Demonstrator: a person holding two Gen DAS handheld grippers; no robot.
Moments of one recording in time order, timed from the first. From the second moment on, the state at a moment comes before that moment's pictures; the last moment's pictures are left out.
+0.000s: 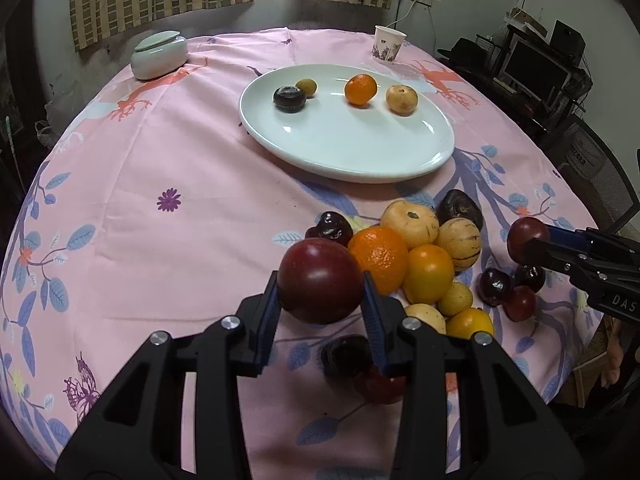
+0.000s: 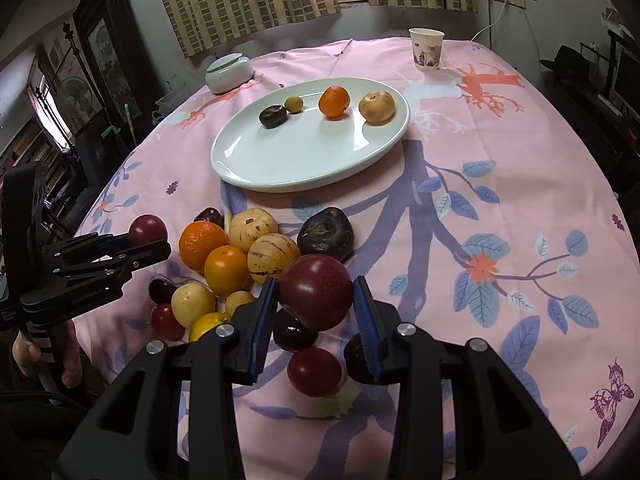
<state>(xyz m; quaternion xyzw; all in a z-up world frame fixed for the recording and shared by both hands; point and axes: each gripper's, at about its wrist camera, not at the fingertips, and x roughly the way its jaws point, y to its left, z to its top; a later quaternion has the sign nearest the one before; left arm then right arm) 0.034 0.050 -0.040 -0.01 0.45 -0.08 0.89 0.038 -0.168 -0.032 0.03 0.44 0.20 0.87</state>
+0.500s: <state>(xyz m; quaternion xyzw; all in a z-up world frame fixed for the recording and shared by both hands) 0.041 0.047 -0.025 0.00 0.44 -0.08 0.89 0.038 -0.165 -0.029 0.04 0.44 0.21 0.87</state>
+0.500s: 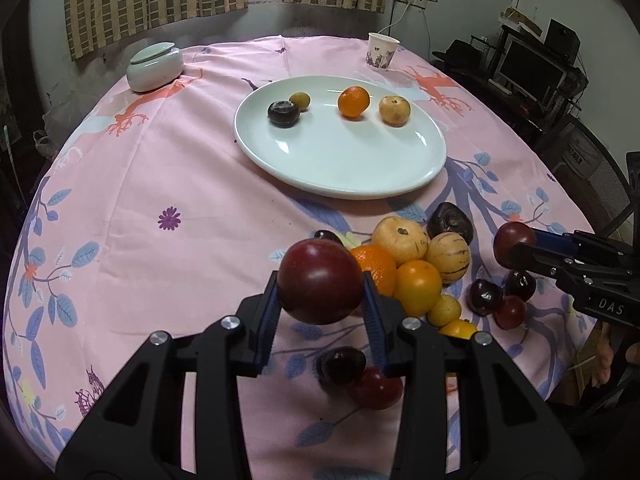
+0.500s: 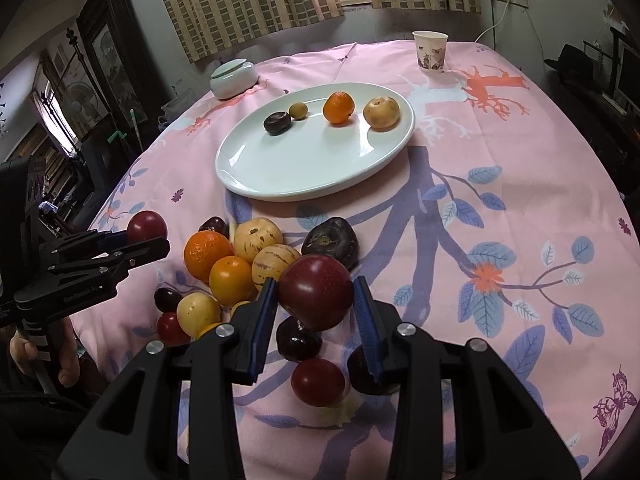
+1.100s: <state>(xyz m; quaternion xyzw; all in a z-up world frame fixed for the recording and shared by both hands) 0.150 0.057 0.014 0.01 0.43 -0.07 0.90 0.117 -0.124 0.021 -0.02 0.39 0.26 0.88</state>
